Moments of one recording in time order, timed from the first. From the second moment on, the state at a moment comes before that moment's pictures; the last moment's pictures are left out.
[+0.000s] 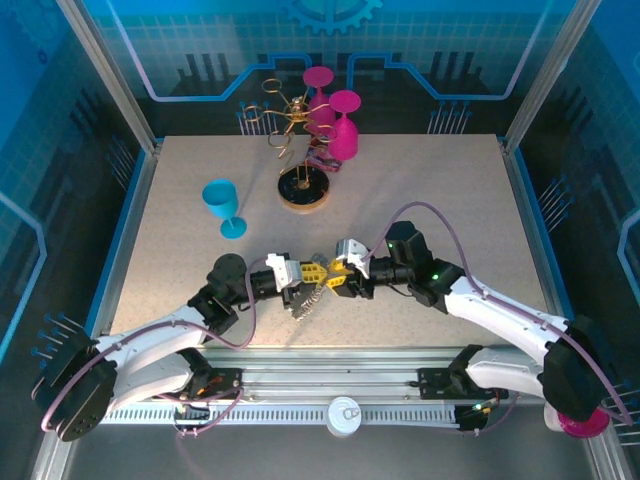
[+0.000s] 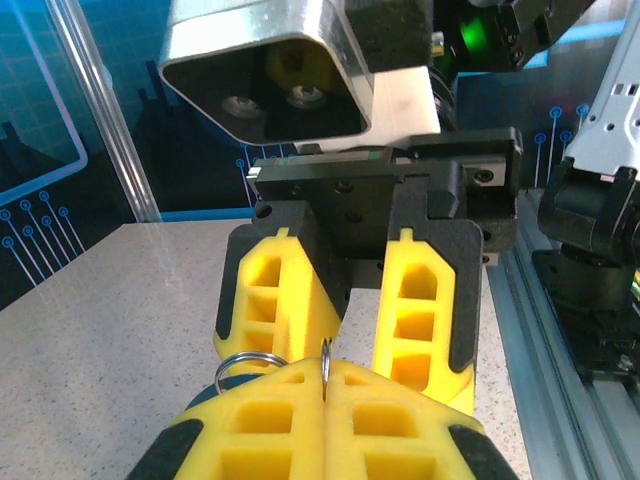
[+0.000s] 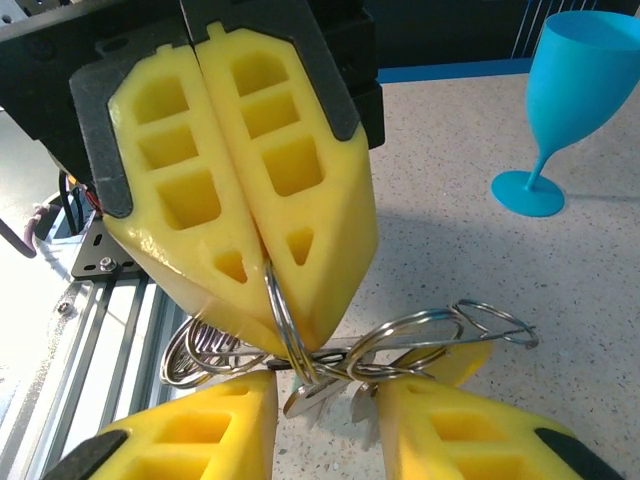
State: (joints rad) left arm -0.67 1.03 0.35 0.68 0.60 0.17; right arm 0.70 1.15 0.69 -0.03 -0.67 -0.31
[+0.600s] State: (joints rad) left arm -0.67 1.07 0.34 0.85 0.59 0.10; right arm 0.73 1.10 0.62 0.05 -0.54 -0.33
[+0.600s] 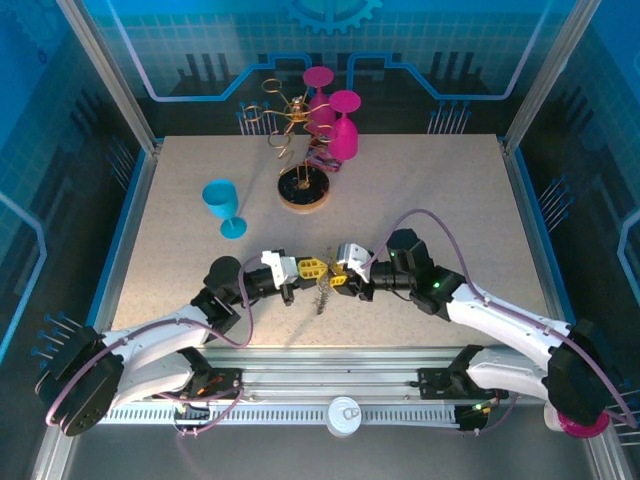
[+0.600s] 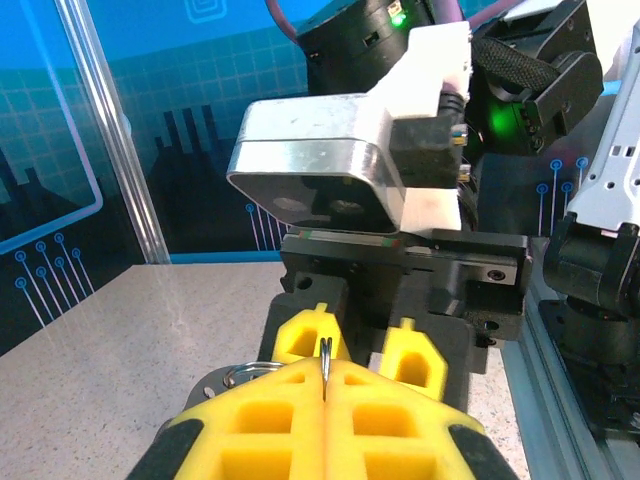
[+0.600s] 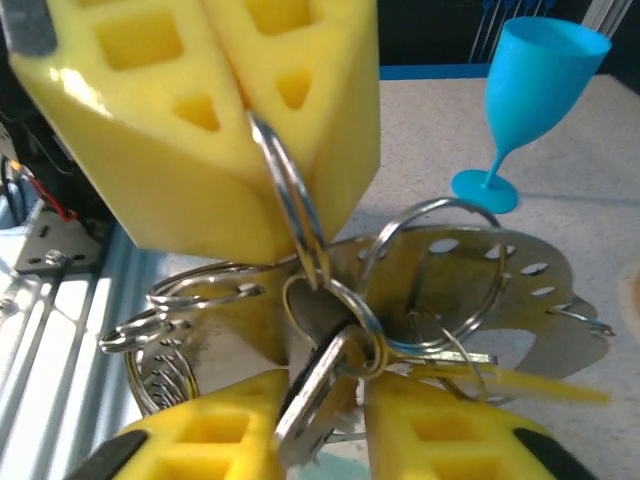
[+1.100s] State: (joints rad) left arm -0.67 1.06 0.34 0.80 0.54 0.13; right arm 0.73 0.96 0.60 0.02 -0.44 -0.35
